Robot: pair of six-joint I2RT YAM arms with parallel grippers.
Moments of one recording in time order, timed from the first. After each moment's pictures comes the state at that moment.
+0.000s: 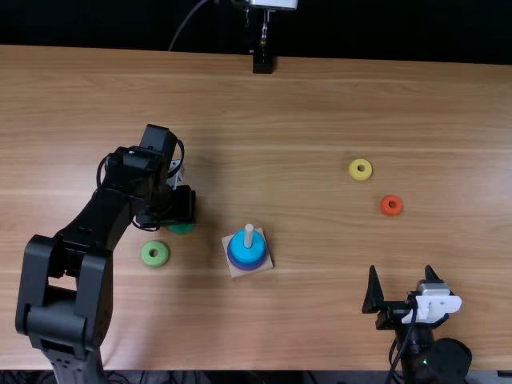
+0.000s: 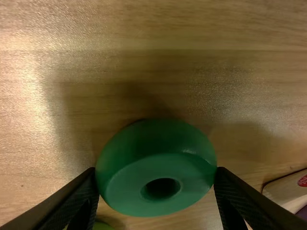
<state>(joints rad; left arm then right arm) -0.21 2.02 1.42 -0.90 0.21 -0.29 -0.08 0.01 0.07 -0.24 -0.10 -0.05</state>
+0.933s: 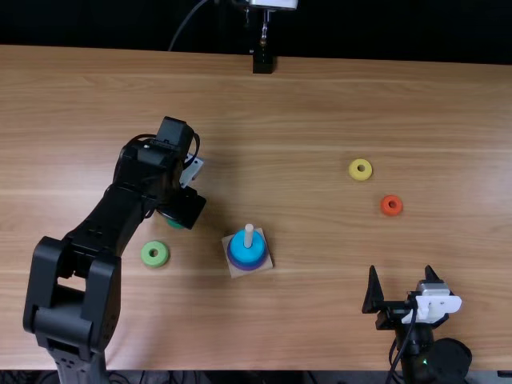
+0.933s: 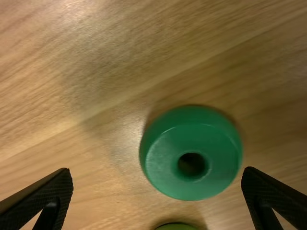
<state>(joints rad) -0.28 2.02 1.51 -0.94 -0.07 0.17 -0.08 0.01 0.07 -0.24 -0.10 -0.05</state>
